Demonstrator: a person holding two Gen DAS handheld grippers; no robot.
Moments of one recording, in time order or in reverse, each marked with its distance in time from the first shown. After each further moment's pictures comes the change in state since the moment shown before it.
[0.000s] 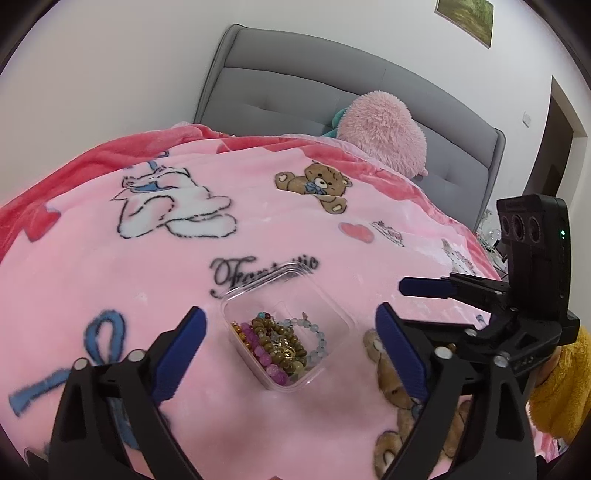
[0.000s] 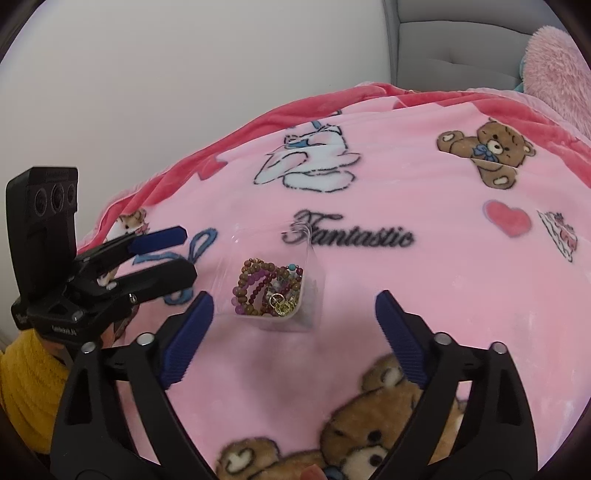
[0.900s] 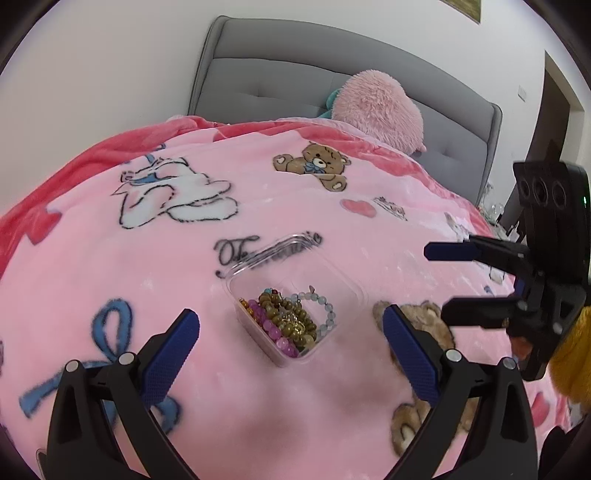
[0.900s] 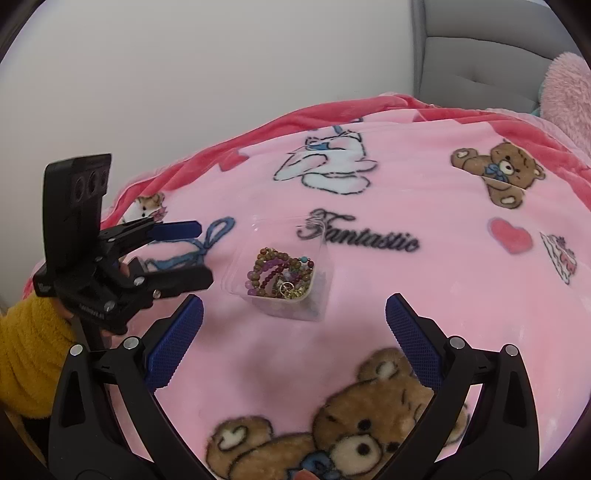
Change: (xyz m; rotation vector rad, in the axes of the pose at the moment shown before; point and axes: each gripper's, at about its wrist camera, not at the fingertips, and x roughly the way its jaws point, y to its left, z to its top) left arm 0.000 -0.004 -0.016 0.078 0.055 0.019; right arm -0.022 0.005 -0.007 -0.078 -0.014 0.043
